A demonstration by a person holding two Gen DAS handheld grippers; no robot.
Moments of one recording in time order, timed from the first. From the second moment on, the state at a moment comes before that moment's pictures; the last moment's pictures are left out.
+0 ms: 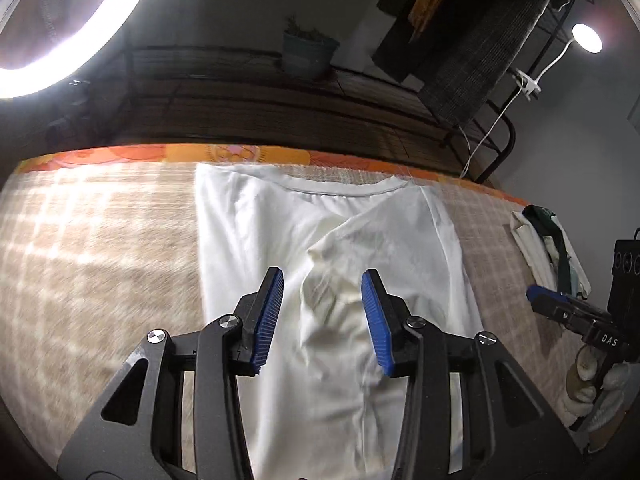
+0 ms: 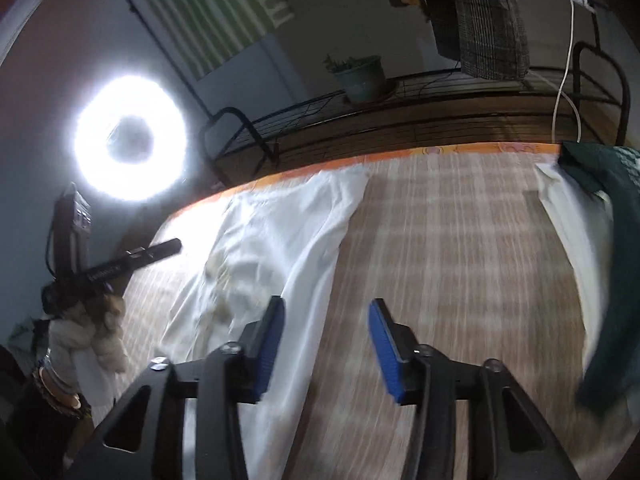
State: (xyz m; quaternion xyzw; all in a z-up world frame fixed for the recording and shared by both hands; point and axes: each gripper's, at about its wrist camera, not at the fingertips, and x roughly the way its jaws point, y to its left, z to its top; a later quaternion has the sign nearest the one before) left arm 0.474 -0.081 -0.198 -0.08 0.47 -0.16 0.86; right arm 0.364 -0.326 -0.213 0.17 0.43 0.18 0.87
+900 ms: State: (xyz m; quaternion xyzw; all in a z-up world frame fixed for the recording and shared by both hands) left arm 0.516 -0.089 -0.234 -0.10 0.48 -0.17 0.85; right arm 0.544 -0.286 -0.253 0.13 0.45 0.17 0.87
